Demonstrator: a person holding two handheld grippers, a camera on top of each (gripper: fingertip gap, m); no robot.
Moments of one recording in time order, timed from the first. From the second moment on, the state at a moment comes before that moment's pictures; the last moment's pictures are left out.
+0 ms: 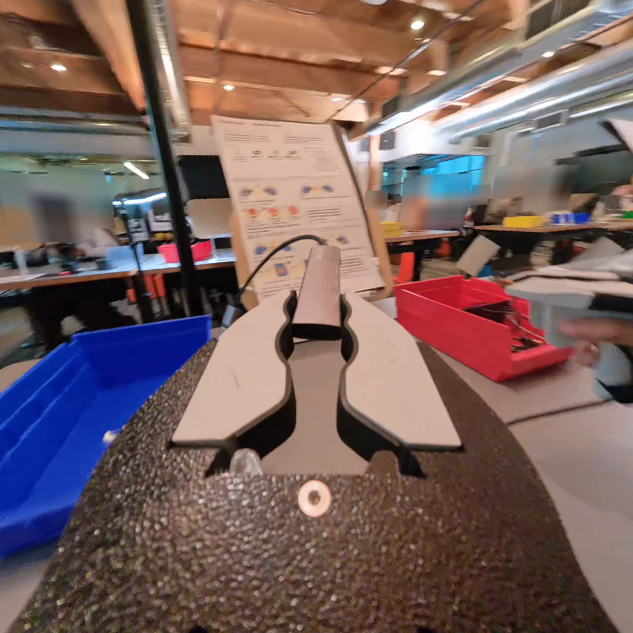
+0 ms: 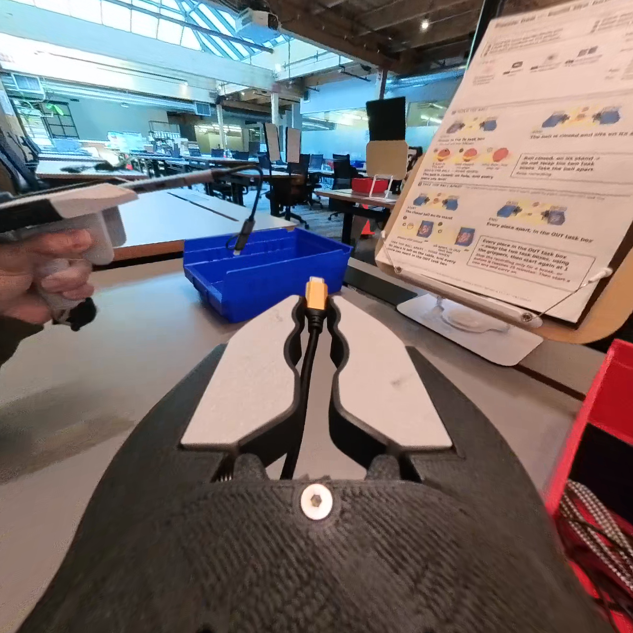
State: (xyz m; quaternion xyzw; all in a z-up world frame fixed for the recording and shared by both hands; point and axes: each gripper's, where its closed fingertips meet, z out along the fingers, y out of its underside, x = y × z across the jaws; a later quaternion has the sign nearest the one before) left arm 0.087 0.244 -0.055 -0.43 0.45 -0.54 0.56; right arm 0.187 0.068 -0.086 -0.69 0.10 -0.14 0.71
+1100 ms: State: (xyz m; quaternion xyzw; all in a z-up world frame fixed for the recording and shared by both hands) left arm 0.111 0.186 -0.086 -0.39 0.54 -0.58 0.46; right arm 0.411 -0.039 -0.126 -0.83 0.03 -0.36 0.43
